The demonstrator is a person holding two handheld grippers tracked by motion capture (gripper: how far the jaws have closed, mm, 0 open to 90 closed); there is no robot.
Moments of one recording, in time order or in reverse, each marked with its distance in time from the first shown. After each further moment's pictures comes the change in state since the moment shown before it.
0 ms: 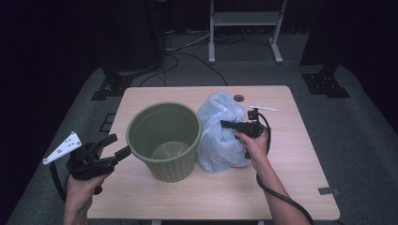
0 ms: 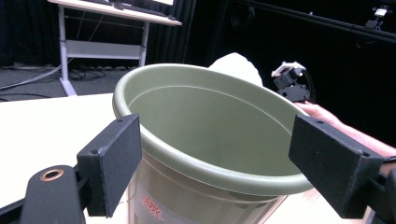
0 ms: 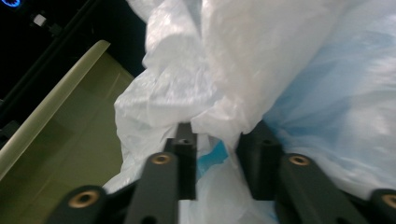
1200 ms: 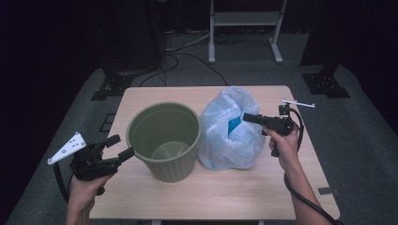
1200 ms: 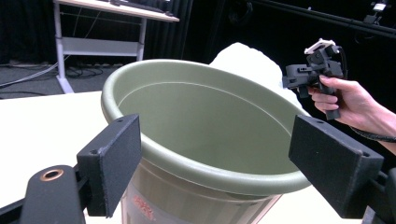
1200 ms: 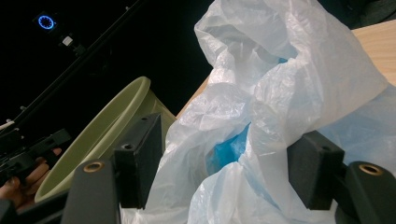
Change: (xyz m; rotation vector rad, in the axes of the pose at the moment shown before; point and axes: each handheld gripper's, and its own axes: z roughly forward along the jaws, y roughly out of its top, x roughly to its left) left arm -0.005 -0.001 0.005 0.012 -0.013 0.006; right arm 0.009 0.021 -0.087 -0.098 0.020 -0.065
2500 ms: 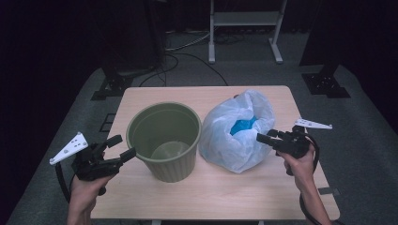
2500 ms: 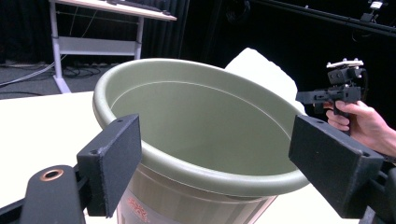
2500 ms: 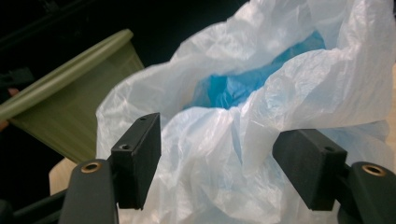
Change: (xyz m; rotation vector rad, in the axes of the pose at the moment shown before) left arm -0.003 0.000 0.003 0.005 -0.005 0.005; right arm -0.005 -0.049 -0.048 -0.009 -0.116 -0.231
